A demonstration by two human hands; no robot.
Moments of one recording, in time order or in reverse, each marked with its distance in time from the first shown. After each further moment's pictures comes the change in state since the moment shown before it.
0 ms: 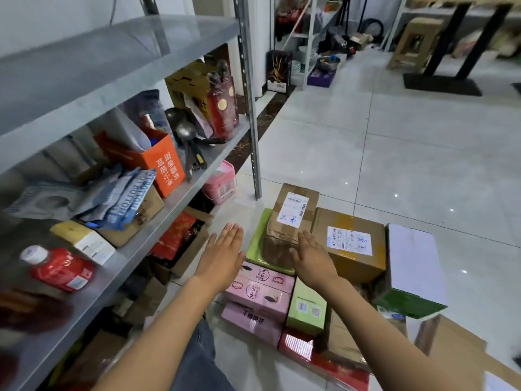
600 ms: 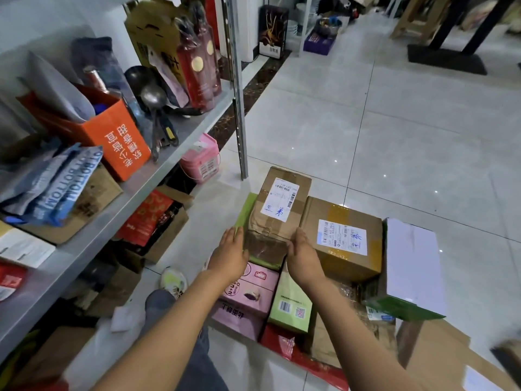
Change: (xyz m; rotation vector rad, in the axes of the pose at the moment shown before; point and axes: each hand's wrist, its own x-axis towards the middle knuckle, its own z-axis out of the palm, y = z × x) left_hand 0.086 0.042 0.087 -0.437 -0.191 -0.156; right_hand 0.058 0.046 0.049 0.363 0.008 0.217
